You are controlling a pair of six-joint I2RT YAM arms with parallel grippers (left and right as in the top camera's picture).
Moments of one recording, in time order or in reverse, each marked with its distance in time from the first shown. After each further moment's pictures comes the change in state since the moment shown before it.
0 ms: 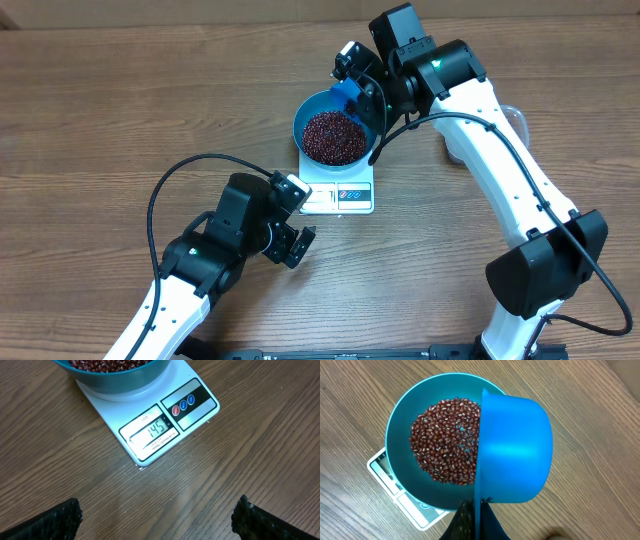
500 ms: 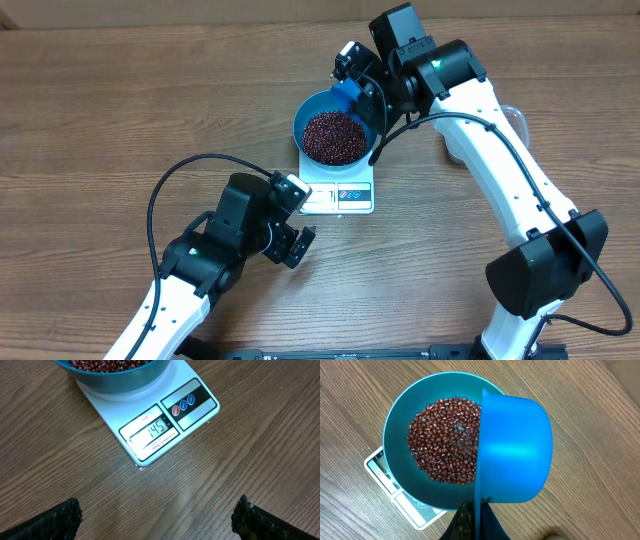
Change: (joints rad) left arm 0.000 0.000 0.000 0.000 0.000 0.000; right arm 0.000 0.000 0.000 0.001 0.005 -0.012
